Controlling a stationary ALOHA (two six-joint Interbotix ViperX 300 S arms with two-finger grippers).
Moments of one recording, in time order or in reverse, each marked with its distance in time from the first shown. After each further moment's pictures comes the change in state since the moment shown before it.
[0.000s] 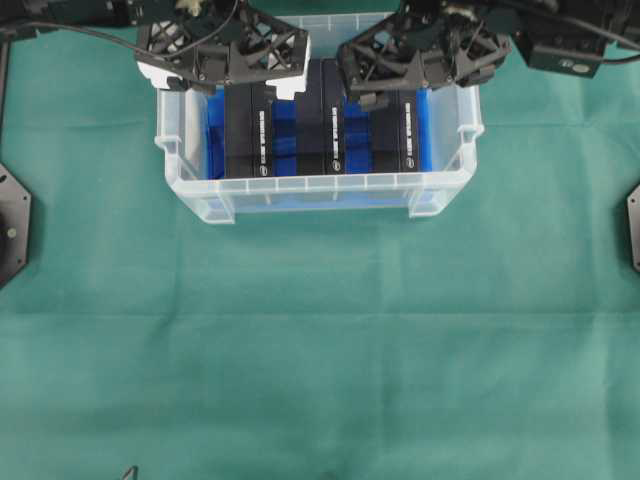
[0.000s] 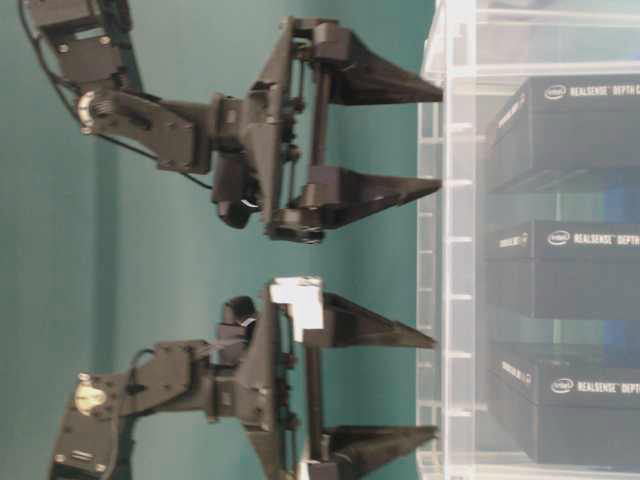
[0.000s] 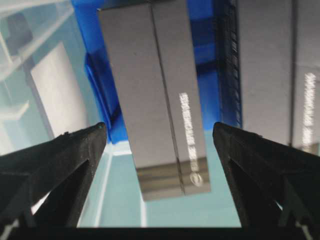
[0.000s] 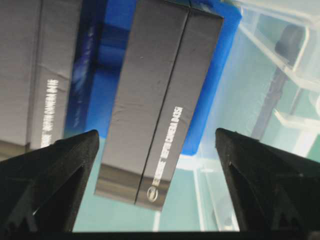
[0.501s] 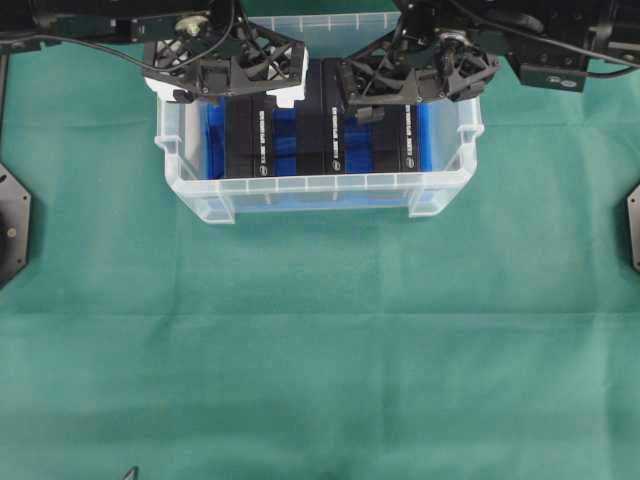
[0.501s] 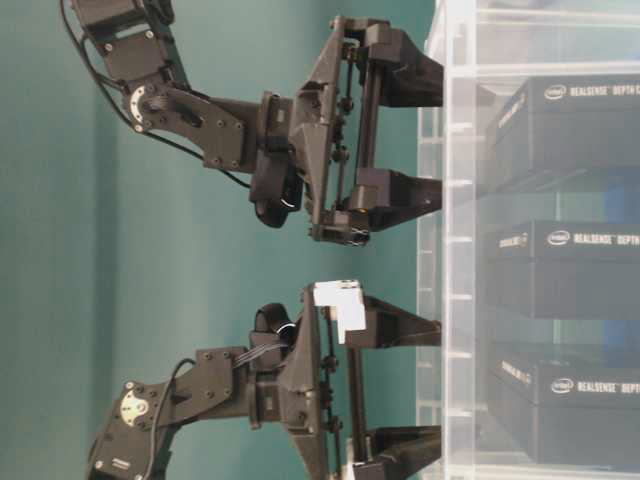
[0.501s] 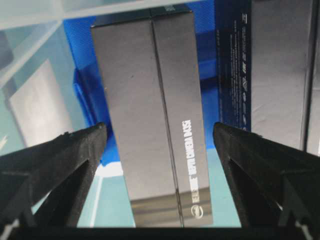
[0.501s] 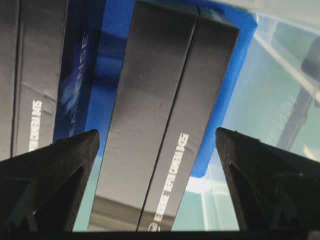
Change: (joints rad) left arm 0.005 0.012 0.084 -0.002 -0.129 -0.018; right arm -0.006 0.025 0.075 0.000 -0.117 0.014
